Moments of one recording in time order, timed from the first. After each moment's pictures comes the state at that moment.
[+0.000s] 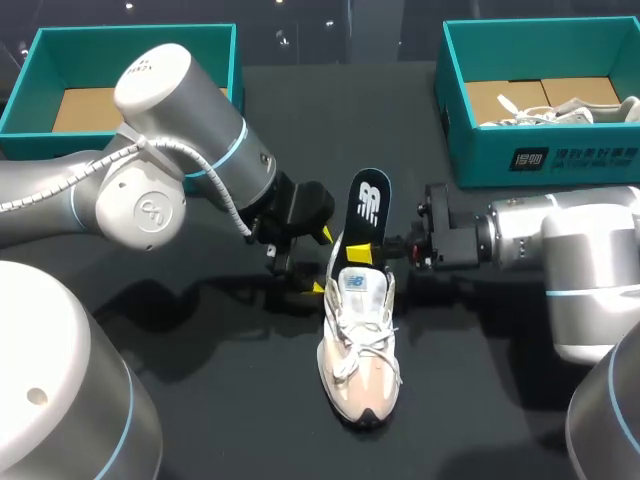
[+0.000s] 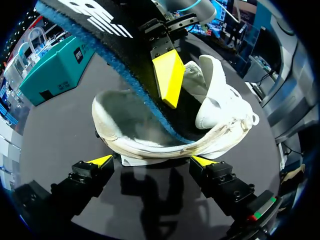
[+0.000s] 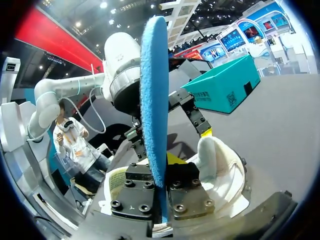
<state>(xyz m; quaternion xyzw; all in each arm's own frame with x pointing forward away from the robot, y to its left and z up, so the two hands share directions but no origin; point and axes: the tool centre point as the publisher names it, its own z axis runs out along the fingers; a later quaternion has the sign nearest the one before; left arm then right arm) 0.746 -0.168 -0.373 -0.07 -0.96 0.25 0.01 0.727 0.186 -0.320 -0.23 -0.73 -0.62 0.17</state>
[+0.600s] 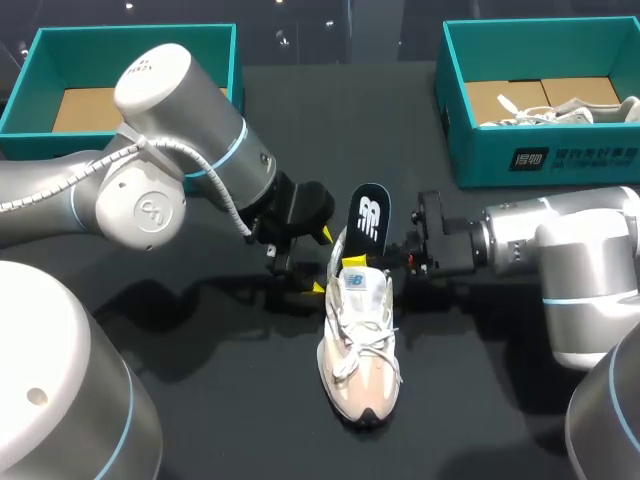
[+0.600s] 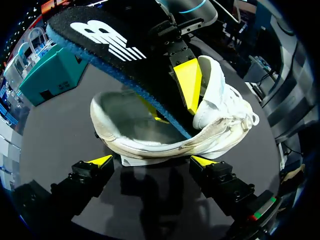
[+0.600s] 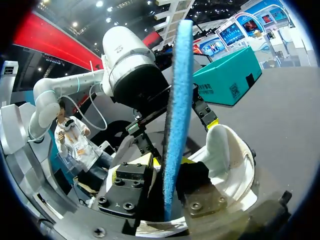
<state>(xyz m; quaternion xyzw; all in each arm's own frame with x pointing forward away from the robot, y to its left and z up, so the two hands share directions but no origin) 0.746 -0.168 -0.373 -0.07 -0.96 0.25 0.01 0.719 0.193 -0.324 -0.23 -0.74 -0.61 0.18</state>
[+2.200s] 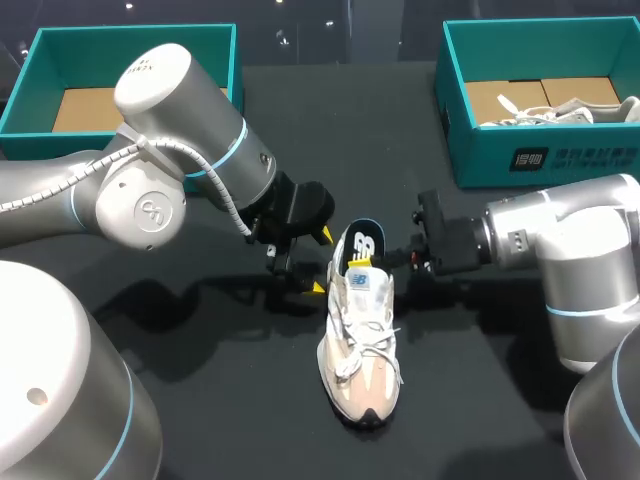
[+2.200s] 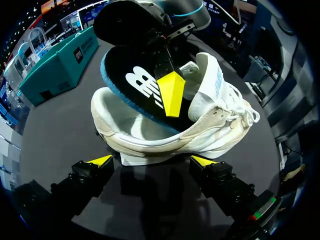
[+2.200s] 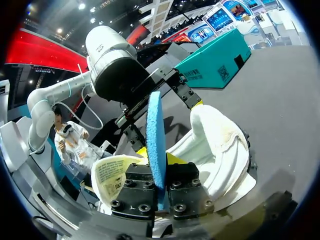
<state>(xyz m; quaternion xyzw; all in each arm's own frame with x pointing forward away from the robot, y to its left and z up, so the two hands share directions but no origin) 0.746 -0.168 -0.373 -0.07 -0.96 0.25 0.01 0.720 0.182 -0.343 -0.28 -0.75 -0.56 0.22</state>
